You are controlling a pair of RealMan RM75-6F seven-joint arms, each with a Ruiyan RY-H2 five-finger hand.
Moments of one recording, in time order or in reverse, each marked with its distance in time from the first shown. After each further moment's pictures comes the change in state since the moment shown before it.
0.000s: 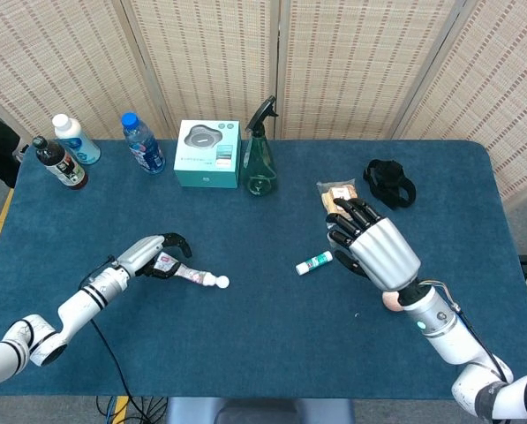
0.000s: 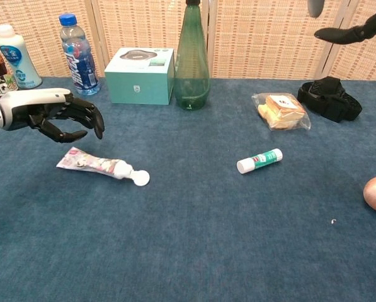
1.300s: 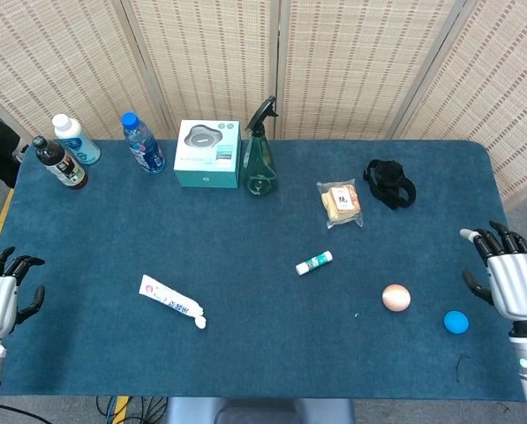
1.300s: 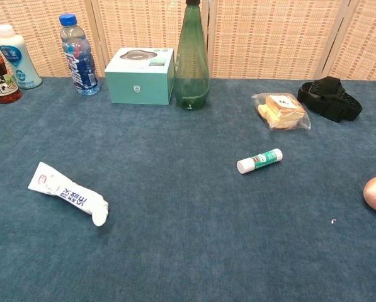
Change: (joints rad) left arm 0.577 0.270 -0.058 -0.485 -0.295 0.631 1.043; right arm -0.380 0.099 -0.073 0.099 0.256 0.144 0.072
